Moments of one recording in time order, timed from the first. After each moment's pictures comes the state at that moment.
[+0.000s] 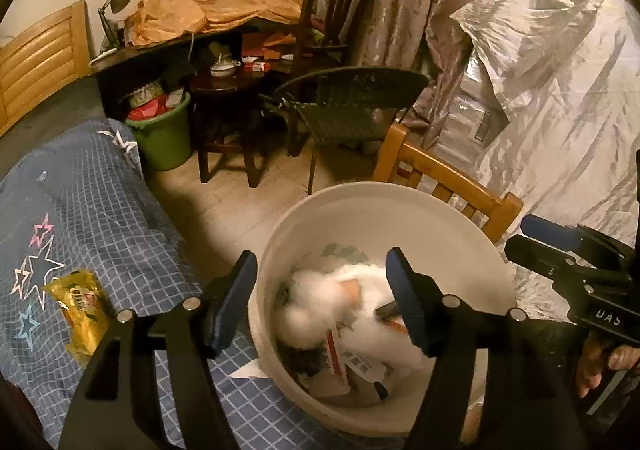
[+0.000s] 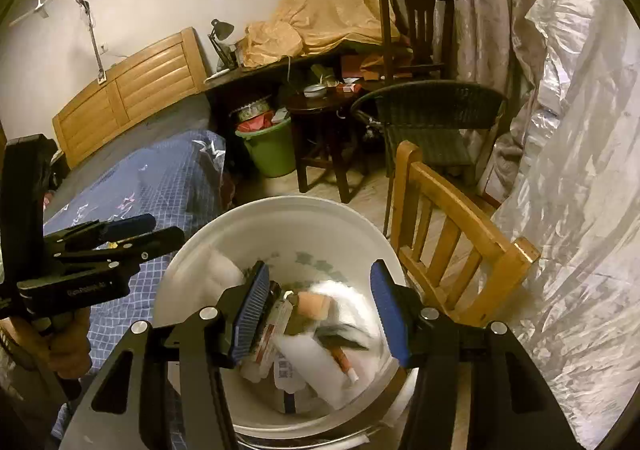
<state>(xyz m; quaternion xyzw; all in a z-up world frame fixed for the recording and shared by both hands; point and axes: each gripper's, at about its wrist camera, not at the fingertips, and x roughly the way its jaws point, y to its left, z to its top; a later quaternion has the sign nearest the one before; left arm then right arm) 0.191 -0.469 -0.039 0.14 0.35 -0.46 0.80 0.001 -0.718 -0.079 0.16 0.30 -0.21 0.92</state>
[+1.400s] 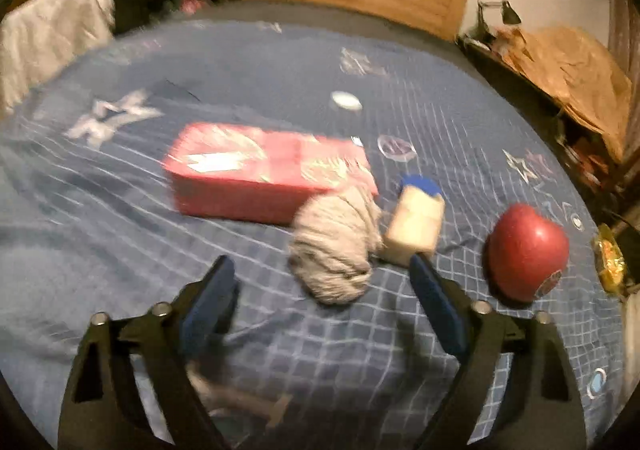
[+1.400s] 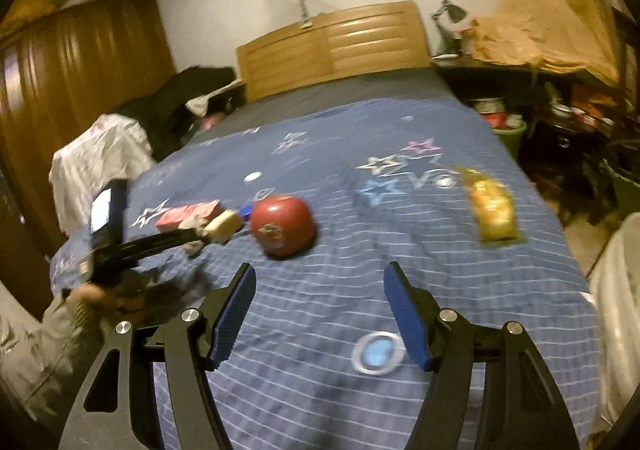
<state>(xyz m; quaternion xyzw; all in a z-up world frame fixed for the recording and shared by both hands) 0.304 0.058 -0.109 -0.10 0.42 0.00 0.90 0.147 -0.328 -0.108 0.08 0.29 0.12 0.95</state>
